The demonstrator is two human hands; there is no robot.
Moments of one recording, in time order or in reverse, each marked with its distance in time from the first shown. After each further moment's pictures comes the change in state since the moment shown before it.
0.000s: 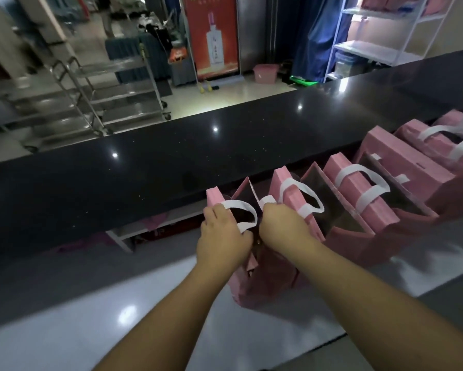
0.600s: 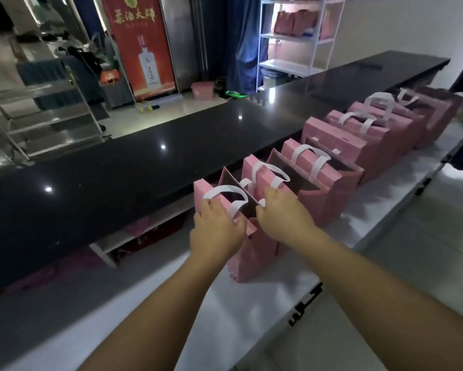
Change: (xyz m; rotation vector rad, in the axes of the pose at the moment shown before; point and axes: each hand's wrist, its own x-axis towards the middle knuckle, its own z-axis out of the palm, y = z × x) left_hand -0.044 -0.037 -0.035 -0.003 -0.054 0.309; right_hand -0.118 -0.029 -0.019 0.082 0.255 0.154
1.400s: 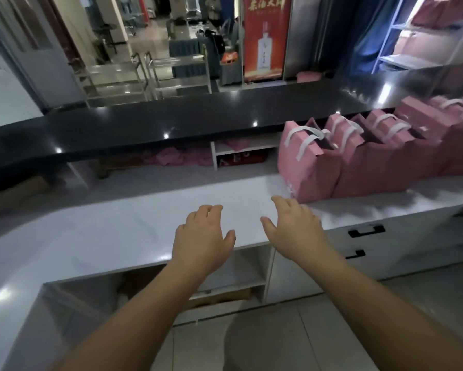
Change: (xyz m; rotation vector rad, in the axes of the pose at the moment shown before) left_hand -0.399 -0.107 -0.089 0.270 0.105 -0.195; right_hand -0.336 -0.054 0.030 -0.045 -0.100 -0.384
